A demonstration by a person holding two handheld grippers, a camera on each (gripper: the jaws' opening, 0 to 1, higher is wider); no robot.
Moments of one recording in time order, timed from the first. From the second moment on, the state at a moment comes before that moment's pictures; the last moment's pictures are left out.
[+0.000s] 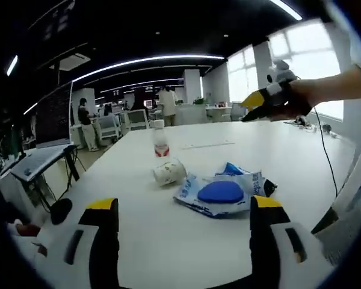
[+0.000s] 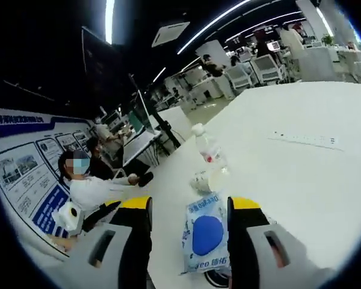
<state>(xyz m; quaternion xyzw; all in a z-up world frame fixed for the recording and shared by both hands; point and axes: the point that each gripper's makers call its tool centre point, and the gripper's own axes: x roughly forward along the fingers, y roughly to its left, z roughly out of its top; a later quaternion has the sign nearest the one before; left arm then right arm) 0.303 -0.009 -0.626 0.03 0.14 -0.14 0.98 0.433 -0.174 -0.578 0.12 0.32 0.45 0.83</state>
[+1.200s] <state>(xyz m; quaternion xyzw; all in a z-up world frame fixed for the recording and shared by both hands) 0.299 -0.003 -0.668 0.09 0.24 -0.12 0.96 0.508 -0.068 -0.703 0.05 0.40 0.49 0.77</state>
